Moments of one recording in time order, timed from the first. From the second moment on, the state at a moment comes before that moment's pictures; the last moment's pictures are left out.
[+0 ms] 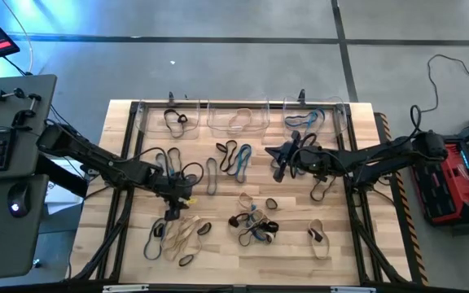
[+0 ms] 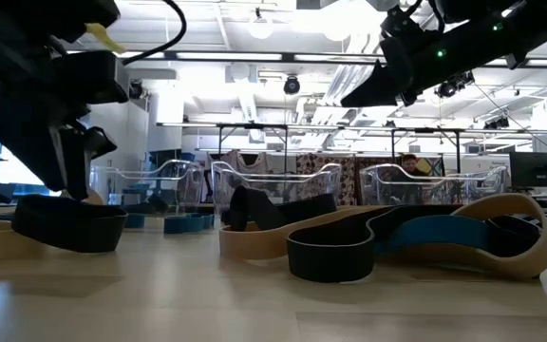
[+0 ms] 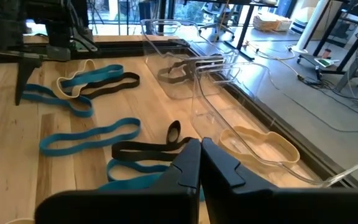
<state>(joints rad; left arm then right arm) -0.28 1.22 0.51 -0.30 0.02 -0.35 0.02 1.21 0.52 0.37 0.47 0.00</state>
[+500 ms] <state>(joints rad) -0.40 1.22 0.58 -0.39 0.07 -0.36 0.02 1.21 0.52 0.38 0.48 0.05</state>
